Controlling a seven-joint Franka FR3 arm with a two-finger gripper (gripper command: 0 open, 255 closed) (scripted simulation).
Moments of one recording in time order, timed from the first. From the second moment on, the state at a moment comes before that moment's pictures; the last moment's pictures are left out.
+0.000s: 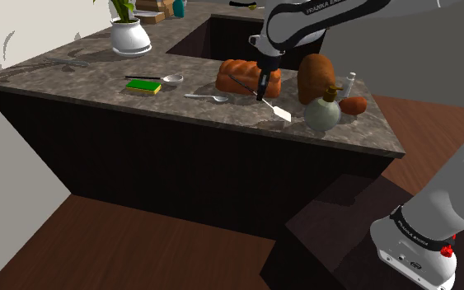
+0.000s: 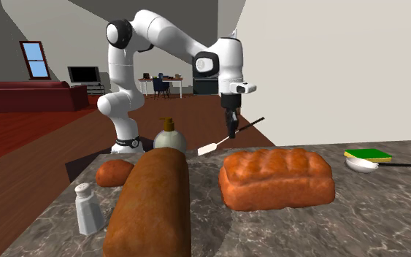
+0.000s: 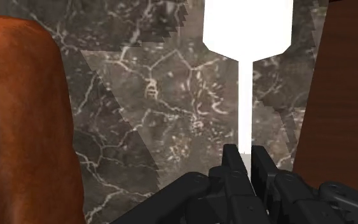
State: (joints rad) arm 0.15 0.15 -0.03 -1.93 0.05 2.13 -0.60
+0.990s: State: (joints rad) arm 0.15 0.10 -0.03 -1.79 0.04 1.94 -0.59
